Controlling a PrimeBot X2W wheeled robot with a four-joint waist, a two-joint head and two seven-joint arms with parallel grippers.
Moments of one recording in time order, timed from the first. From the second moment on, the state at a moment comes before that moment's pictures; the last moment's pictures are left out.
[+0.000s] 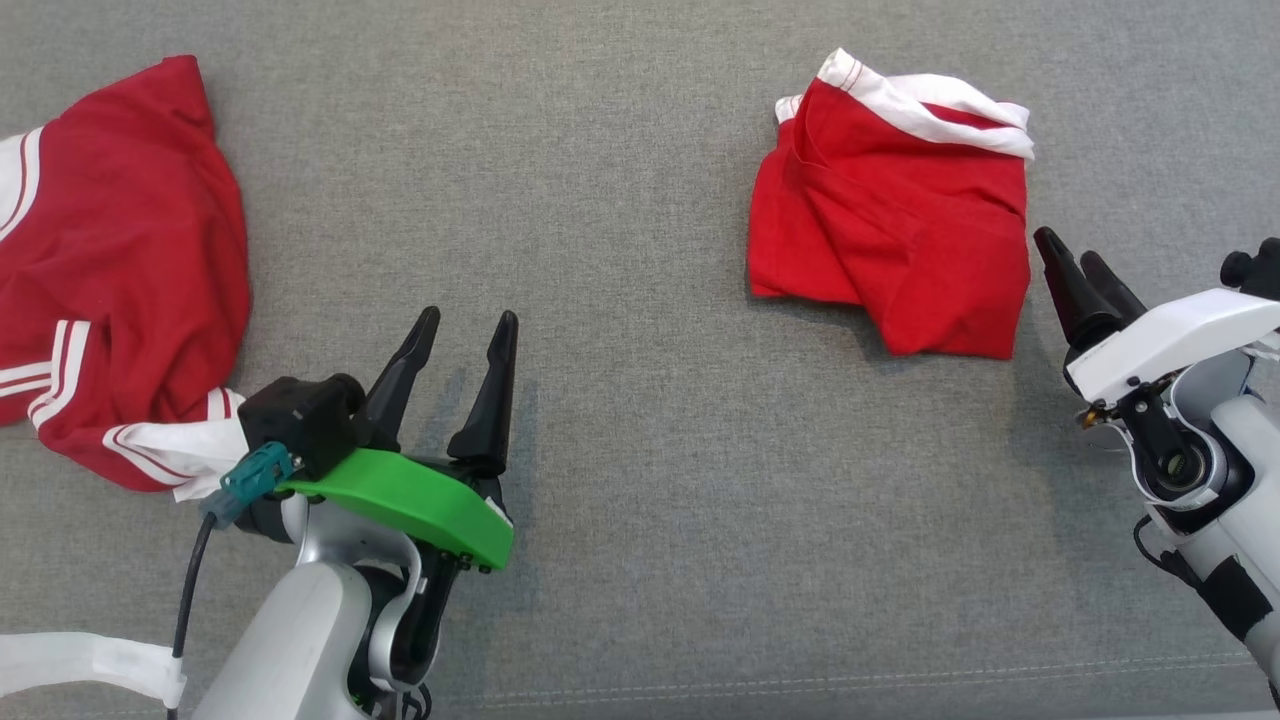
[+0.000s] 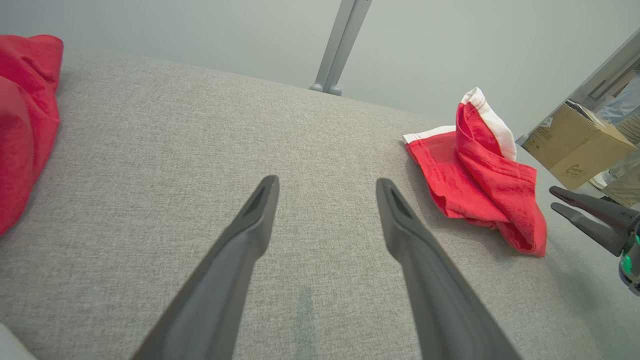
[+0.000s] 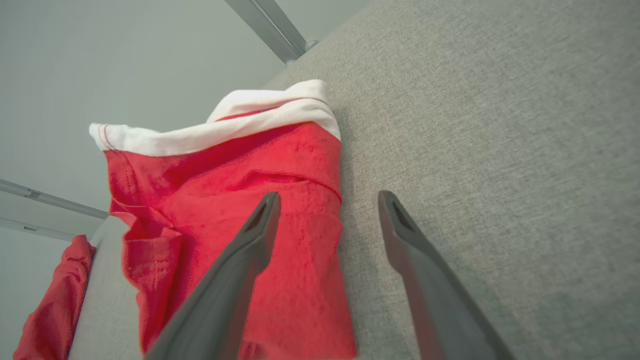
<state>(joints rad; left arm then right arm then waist) -0.25 0.14 -0.44 -0.01 -0.62 0.12 -0.06 -0.47 -0.50 0.61 0.39 1.30 -0.08 -0.15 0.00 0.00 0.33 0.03</state>
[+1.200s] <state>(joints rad) -0.27 0.10 -0.44 0.03 -0.64 0.12 -0.09 -0.71 -0.69 0.69 0.32 1.41 0.00 0.36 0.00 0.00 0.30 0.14</state>
